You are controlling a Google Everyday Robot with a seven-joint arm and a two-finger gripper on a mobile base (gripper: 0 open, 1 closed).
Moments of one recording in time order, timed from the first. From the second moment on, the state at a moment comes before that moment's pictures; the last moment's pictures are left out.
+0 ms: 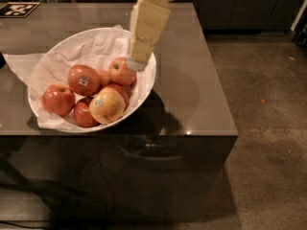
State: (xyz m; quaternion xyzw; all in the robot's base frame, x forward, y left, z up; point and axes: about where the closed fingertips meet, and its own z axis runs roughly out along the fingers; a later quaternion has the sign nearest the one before) arm 0.500 0.021 1.052 -0.69 0.68 0.04 0.24
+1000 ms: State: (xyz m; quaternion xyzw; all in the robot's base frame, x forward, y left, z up) arm 0.470 0.097 1.018 -0.73 0.63 0.14 0.21
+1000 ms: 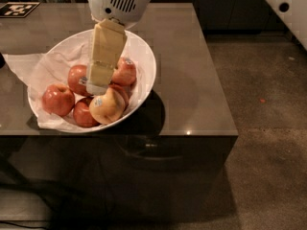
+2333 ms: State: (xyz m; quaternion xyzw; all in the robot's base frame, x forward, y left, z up) arm 0.526 0.129 0.967 -0.74 0.63 0.14 0.18
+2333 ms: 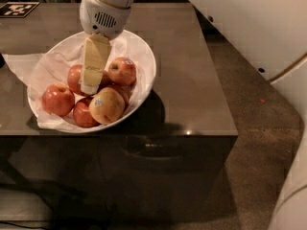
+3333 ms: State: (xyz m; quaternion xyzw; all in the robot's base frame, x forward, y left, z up) arm 0.544 0.163 0.927 -0.74 0.62 0.20 0.15
